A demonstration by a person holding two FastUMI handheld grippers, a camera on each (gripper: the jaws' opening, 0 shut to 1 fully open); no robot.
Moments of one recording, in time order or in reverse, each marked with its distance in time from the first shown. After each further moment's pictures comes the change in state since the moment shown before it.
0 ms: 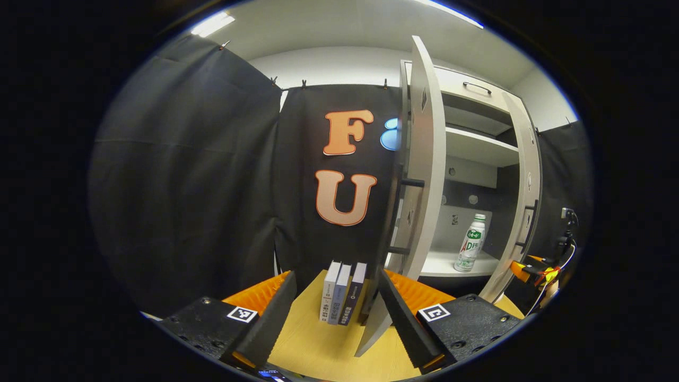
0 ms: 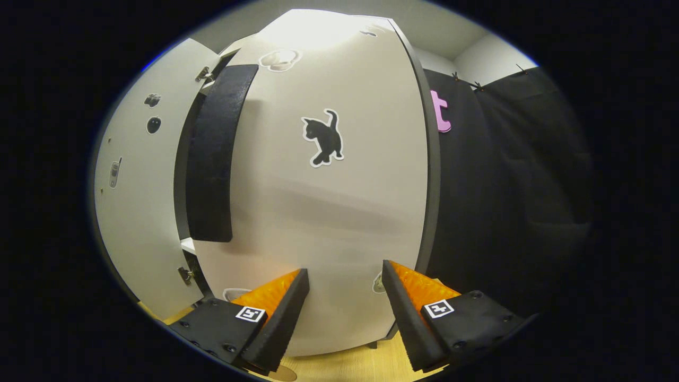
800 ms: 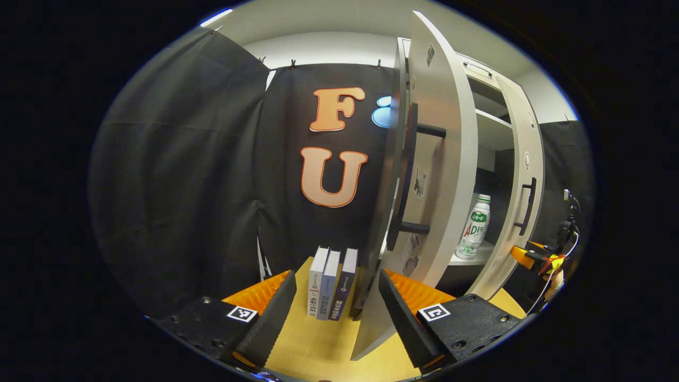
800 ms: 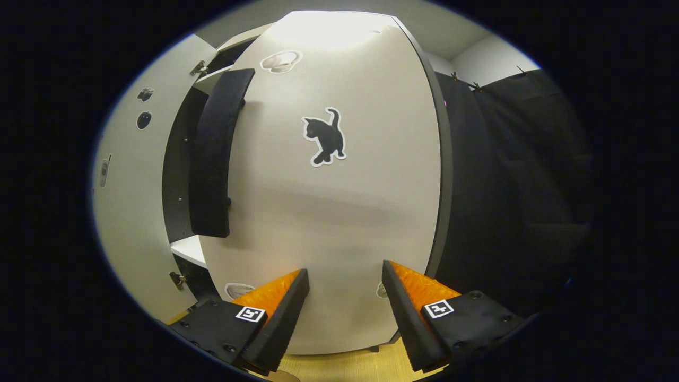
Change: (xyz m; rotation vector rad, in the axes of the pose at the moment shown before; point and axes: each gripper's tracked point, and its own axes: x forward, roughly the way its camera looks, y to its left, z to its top) left arm 0.054 -0.013 -0.045 -0.004 0.082 -0.089; right arm -0.005 0.000 0.002 0.016 0.001 -0.033
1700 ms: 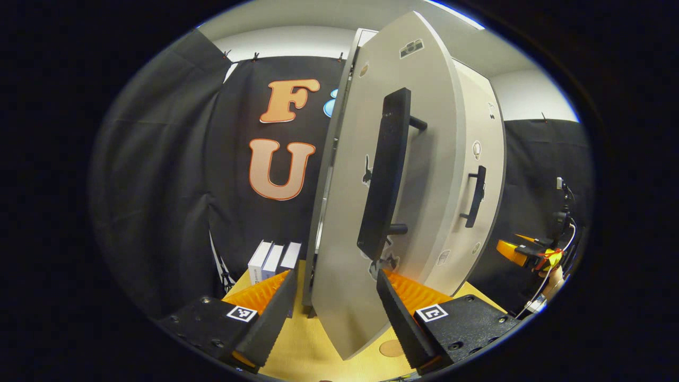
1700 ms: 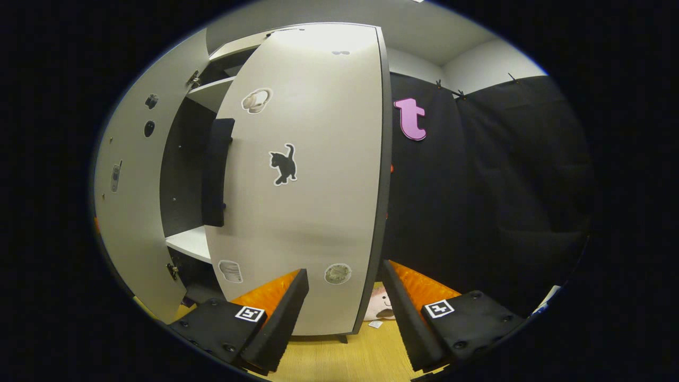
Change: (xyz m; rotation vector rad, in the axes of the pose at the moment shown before) left arm 0.013 -0.105 -0.012 0.002 0.032 -0.227; right arm -0.083 -0.066 0.016 -0.028 -0.001 -0.082
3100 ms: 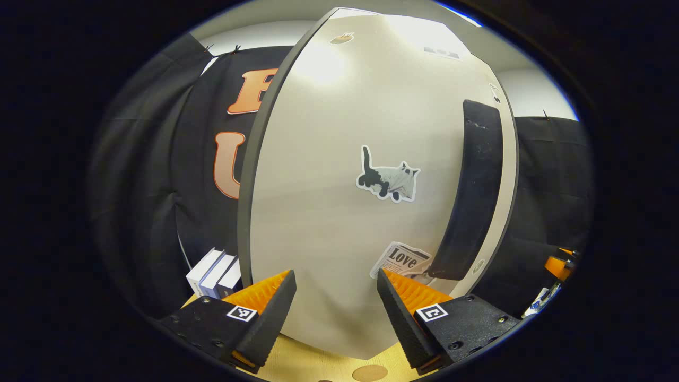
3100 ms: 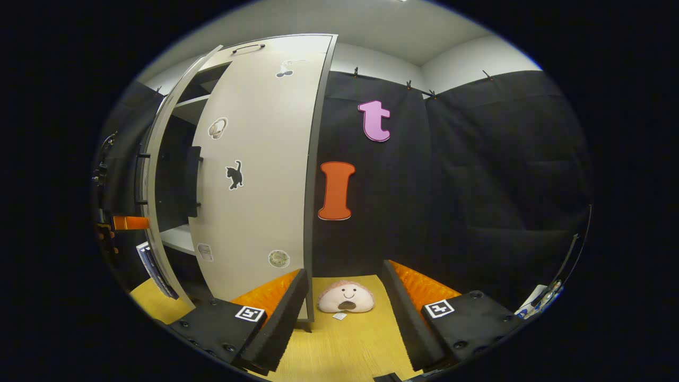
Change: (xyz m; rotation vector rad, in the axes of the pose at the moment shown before) left arm 0.128 -0.073 -0.001 -0.015 -0.003 -0.050; right arm -0.070 -0.112 0.004 0.020 -0.010 -0.086
